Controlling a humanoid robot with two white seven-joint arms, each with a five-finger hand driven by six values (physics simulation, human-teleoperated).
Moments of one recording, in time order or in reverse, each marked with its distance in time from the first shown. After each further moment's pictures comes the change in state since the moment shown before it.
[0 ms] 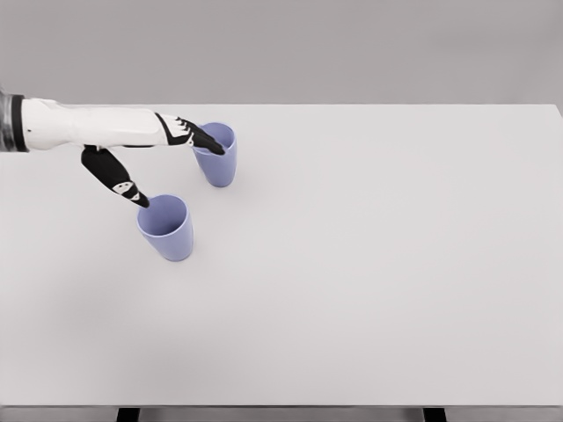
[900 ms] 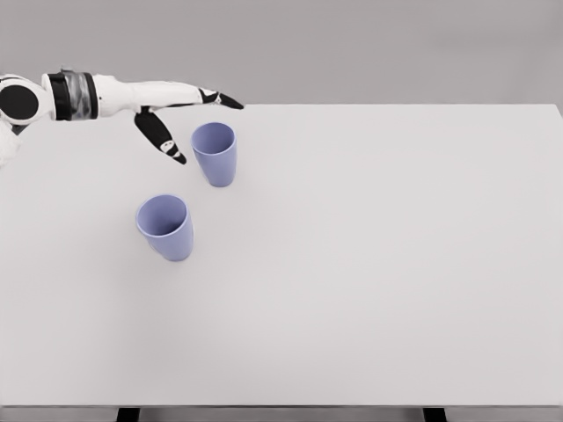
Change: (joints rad) left arm -0.014 -0.400 0.014 0.620 -0.091 0.000 0.000; right arm 0.002 0.000 0.000 0.007 -0.001 0.000 -0.001
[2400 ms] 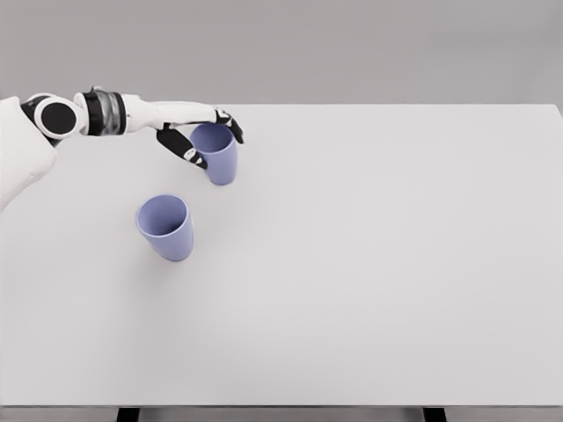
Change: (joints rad) left arm 0.046 -0.128 0.047 0.167 -0.113 0.002 0.000; right arm 0.000 0.000 0.000 0.000 0.000 0.000 0.000
